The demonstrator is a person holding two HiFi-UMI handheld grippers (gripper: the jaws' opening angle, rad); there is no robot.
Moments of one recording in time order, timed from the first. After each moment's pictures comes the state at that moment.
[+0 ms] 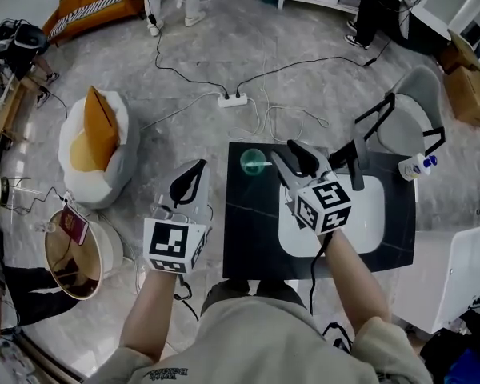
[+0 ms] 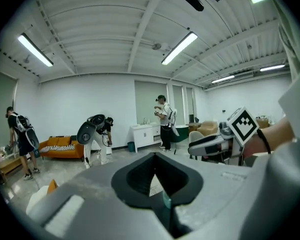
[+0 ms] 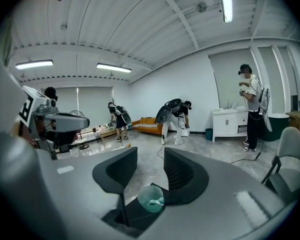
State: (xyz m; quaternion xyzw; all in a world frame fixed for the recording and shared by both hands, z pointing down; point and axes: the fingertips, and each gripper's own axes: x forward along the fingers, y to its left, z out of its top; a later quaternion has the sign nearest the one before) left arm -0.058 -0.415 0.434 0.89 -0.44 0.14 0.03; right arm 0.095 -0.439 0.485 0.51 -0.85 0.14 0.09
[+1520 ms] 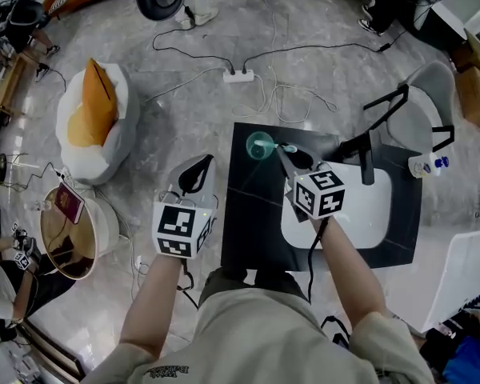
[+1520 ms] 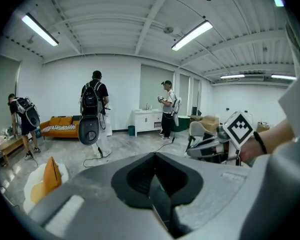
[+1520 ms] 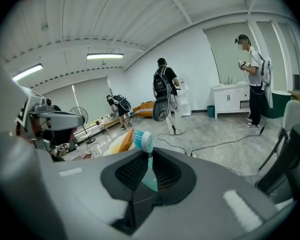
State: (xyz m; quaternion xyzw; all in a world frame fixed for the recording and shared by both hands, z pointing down) left arm -0.066 -0.422 0.523 0.87 -0.44 0.19 0.12; right arm 0.087 -0.446 0.595 0.48 -0.83 0.25 0.14
